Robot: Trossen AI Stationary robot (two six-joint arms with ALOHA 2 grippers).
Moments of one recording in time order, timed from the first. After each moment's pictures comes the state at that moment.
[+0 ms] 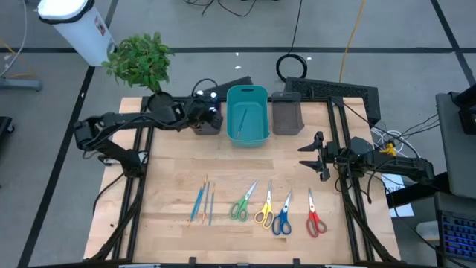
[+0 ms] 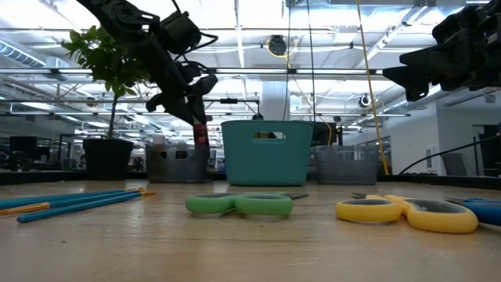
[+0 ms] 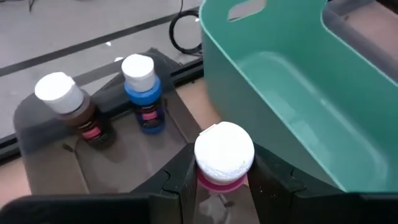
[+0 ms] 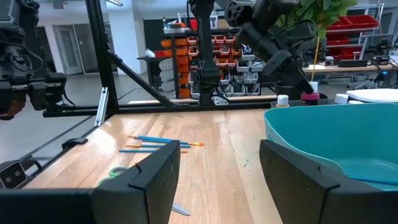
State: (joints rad) left arm 0.45 1.45 0.91 -0.19 -0.32 -0.45; right arm -0.15 0.03 0.02 0.07 -0.18 0.06
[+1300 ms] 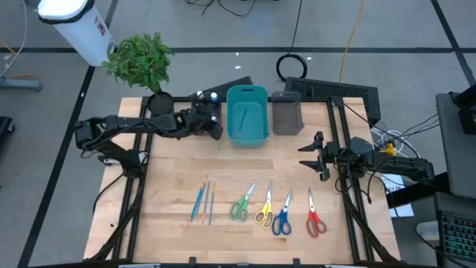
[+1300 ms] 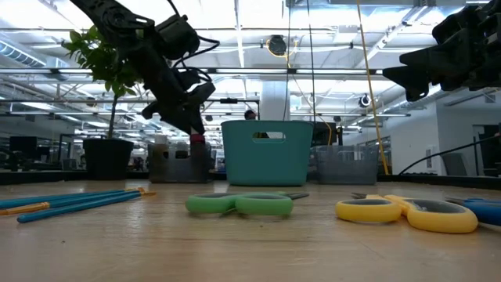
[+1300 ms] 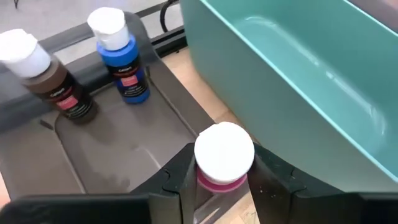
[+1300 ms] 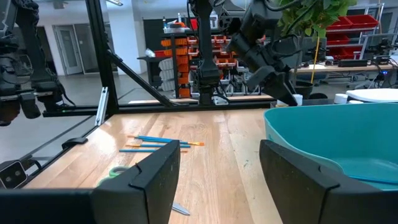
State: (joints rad) left arm 0.36 1.46 0.83 -0.14 -0.34 -0.45; right arm -0.15 0.03 0.02 0.07 -0.19 0.06
